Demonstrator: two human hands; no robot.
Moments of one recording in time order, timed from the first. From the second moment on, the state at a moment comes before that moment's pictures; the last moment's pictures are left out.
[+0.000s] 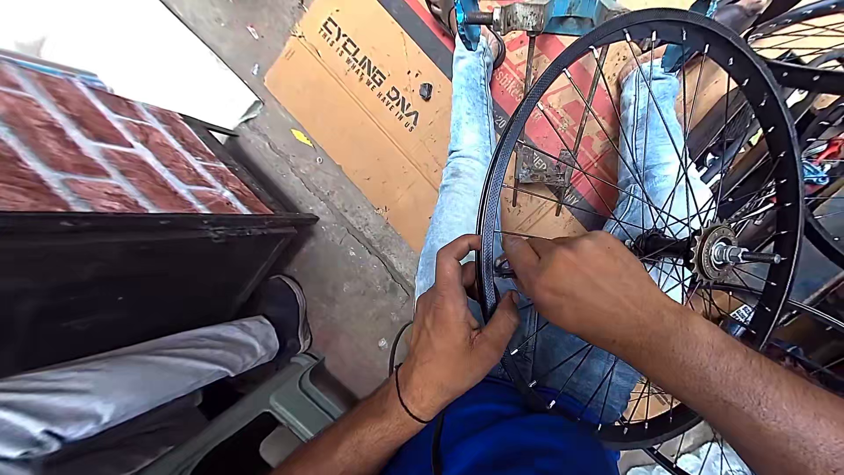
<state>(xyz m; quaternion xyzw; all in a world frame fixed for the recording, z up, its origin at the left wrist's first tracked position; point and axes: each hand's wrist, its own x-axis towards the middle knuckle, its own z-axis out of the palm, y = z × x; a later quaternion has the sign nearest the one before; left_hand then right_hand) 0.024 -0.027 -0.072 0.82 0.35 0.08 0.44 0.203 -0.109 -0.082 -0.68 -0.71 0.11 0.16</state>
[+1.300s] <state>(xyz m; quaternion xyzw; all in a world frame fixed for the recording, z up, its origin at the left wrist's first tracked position) 0.015 -0.025 -0.084 0.81 0.29 0.09 0.51 0.226 -0.150 -0.101 -0.65 -0.71 -0.06 0.28</state>
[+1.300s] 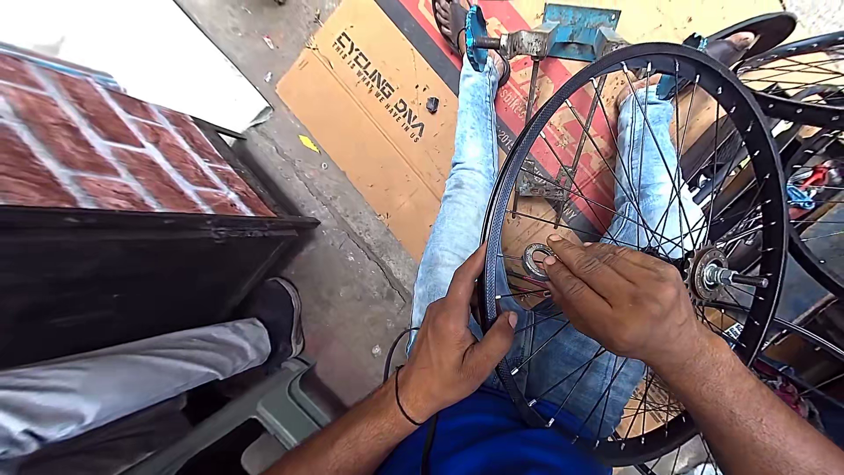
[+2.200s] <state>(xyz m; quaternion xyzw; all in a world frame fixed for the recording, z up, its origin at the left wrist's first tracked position) 0.007 -0.030 -0.091 0.80 0.28 0.09 0.52 0.197 -0.143 -0.091 -0.74 -0.59 0.05 0.31</state>
